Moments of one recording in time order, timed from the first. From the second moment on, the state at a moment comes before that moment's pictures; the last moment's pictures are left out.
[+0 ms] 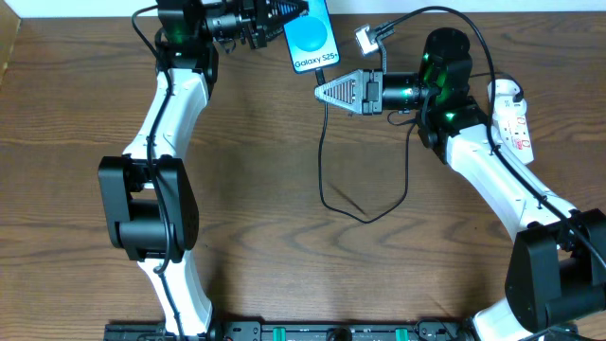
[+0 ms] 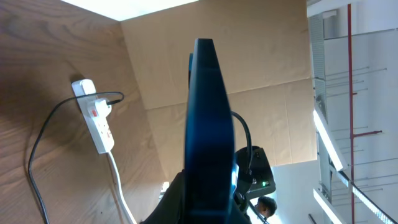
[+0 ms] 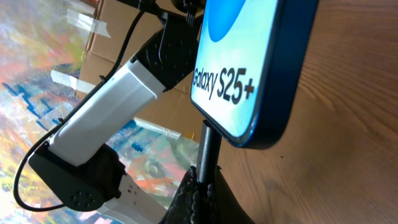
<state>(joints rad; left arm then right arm) -0.06 2.06 1.69 0.57 1.38 -1.51 0.30 1.73 1.24 0.36 -1.22 0.92</state>
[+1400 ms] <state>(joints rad) -0.06 2.21 1.50 -0.79 0.76 -0.09 0.27 1.61 1.25 -0.63 -0.47 0.39</state>
